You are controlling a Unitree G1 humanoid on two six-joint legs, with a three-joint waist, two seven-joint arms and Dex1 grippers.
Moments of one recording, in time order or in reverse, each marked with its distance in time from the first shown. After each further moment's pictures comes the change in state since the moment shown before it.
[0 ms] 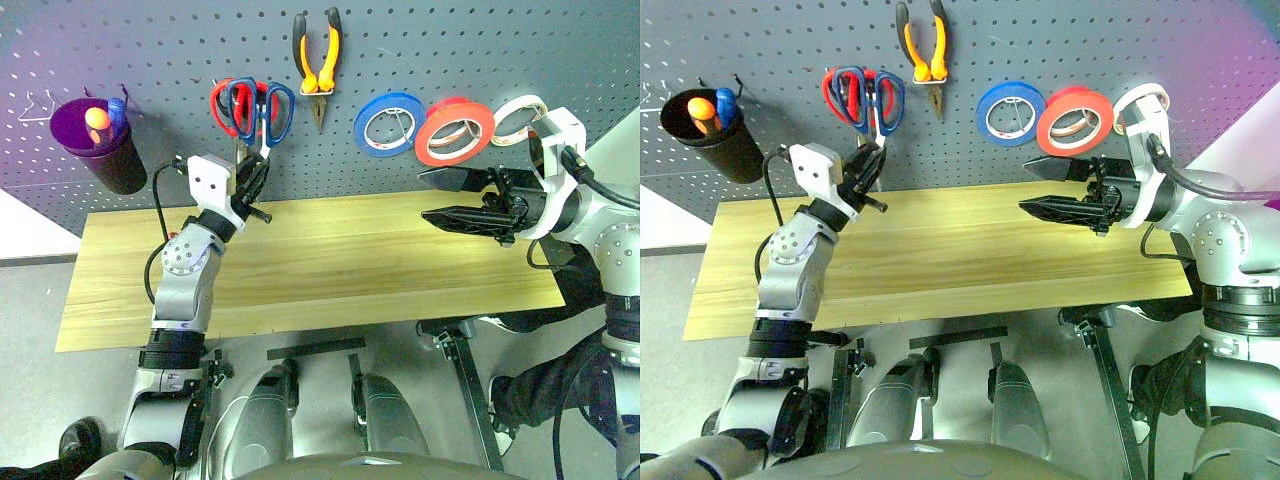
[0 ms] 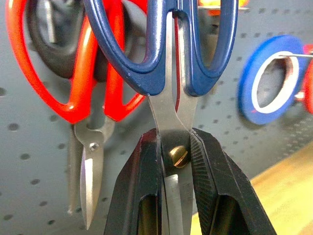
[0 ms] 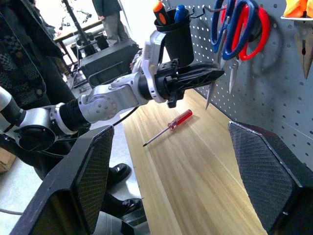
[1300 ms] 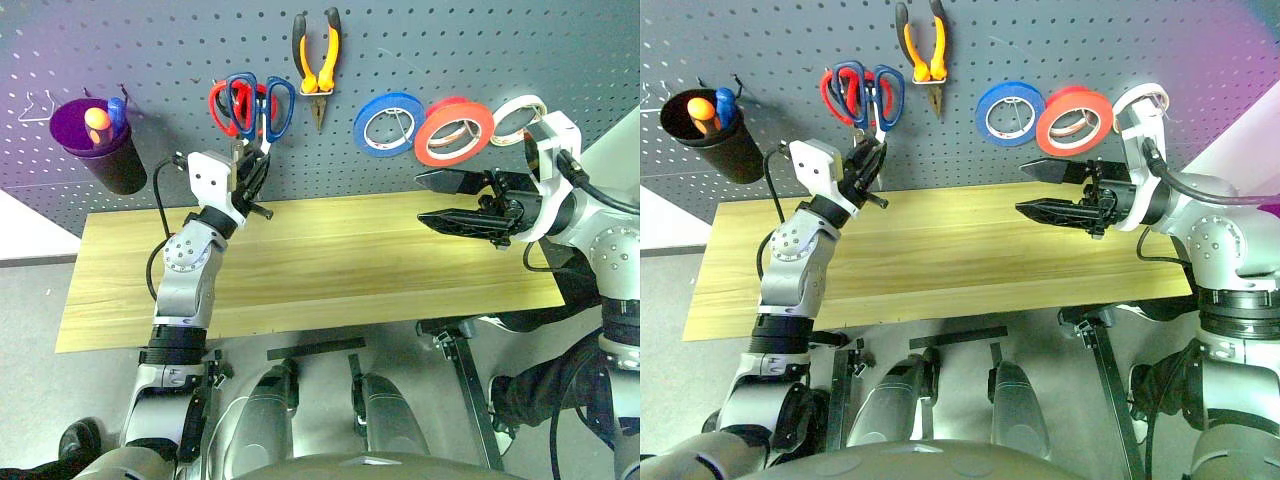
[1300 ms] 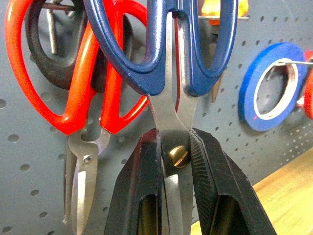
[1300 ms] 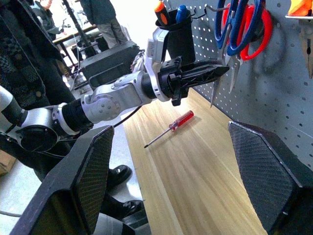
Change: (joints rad) left arm -0.012 -0.003 -0.002 0.017 -0.019 -0.018 -0.039; right arm 0.014 0.013 -0.001 -0.018 0.008 0.000 -0.016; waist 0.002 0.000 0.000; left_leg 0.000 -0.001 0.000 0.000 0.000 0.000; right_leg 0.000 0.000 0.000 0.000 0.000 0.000
